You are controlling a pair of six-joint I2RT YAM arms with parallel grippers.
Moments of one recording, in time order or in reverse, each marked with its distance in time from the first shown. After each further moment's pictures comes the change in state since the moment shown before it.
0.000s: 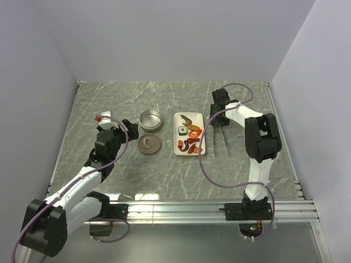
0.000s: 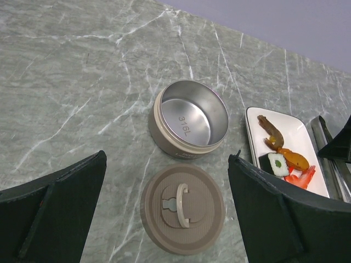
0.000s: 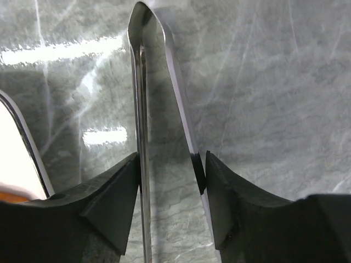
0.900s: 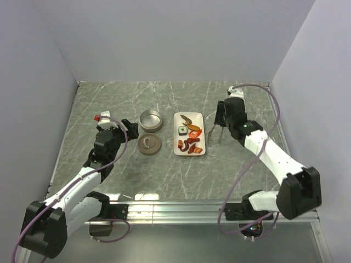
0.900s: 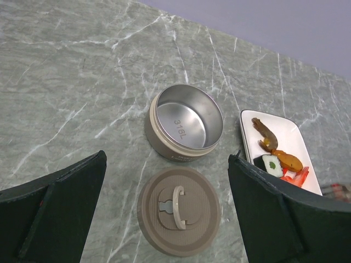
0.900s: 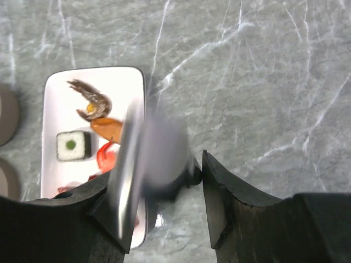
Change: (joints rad) left arm 0.005 -0.014 0.000 0.007 0.015 0.000; right arm 0.108 -0.668 -0.370 0.181 0.069 0.021
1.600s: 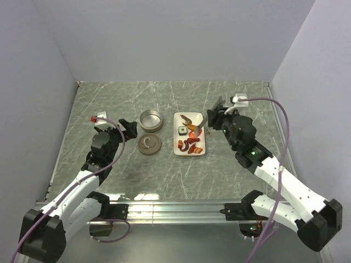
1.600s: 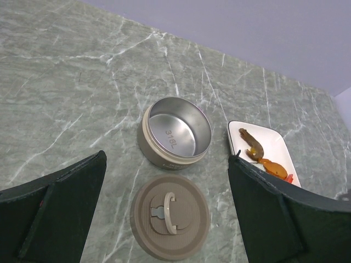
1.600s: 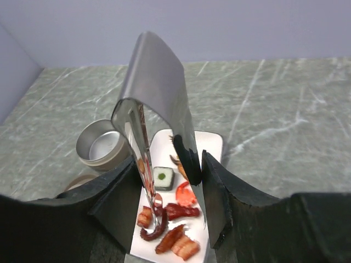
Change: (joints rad) left arm 0.002 -0.071 -0.005 -0.002 0.001 -0.015; right arm 0.236 -0.405 -0.218 0.337 0.072 -0.047
